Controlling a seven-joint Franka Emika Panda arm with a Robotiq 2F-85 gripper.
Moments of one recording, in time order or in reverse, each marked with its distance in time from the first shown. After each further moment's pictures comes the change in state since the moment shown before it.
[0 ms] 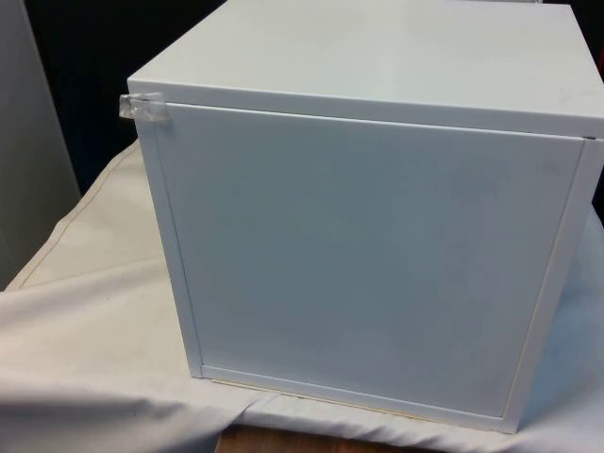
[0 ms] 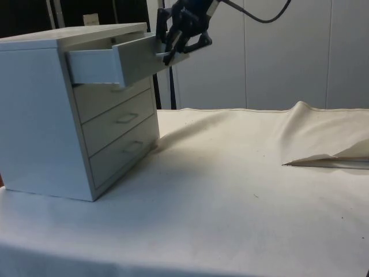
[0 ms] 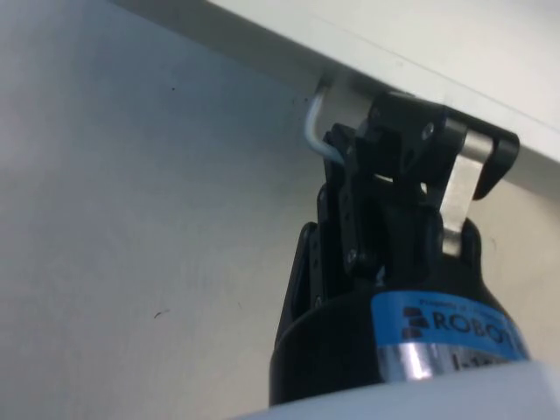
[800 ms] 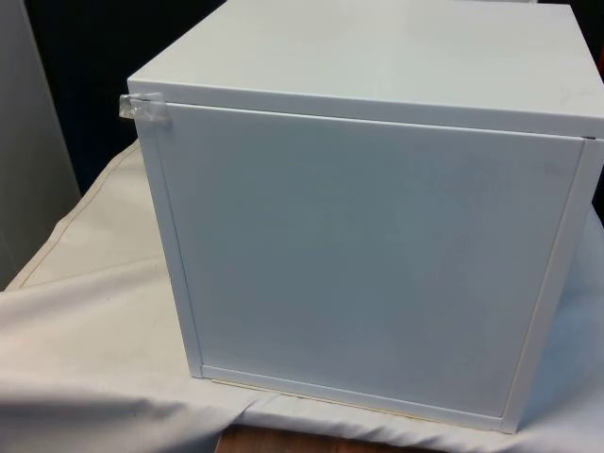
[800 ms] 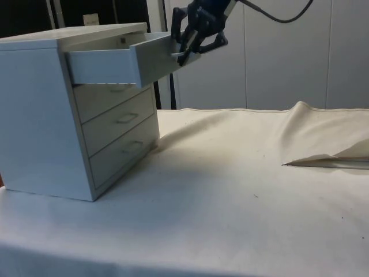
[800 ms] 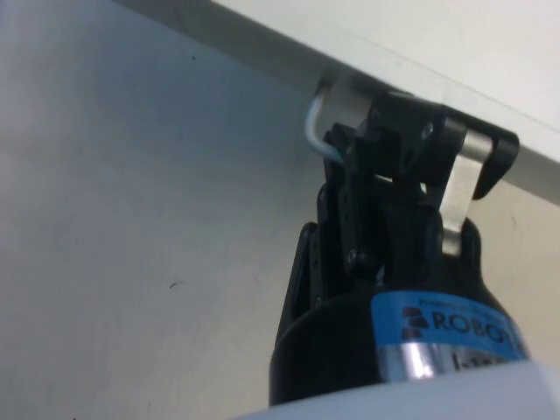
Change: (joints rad) arm -0.026 -0.115 0.000 -0.104 -0.034 0.000 -0.002
